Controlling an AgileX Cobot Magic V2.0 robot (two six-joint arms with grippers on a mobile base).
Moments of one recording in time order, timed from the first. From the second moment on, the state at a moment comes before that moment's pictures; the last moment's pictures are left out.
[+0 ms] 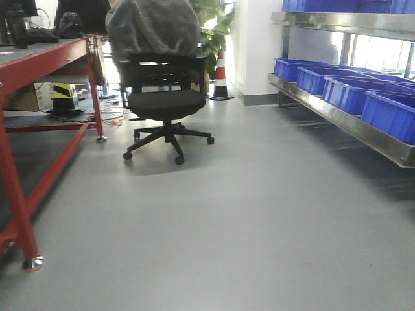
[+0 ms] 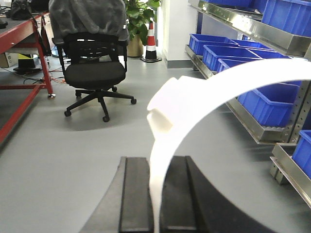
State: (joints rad) left arm -0.05 0.54 -0.70 -0.15 0.16 0.13; right arm 0.02 0.60 -0.84 -0.16 0.49 0.19
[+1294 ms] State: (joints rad) left arm -0.05 0.54 -0.70 -0.15 0.16 0.13; right arm 0.02 0.60 -0.84 -0.16 0.49 0.19
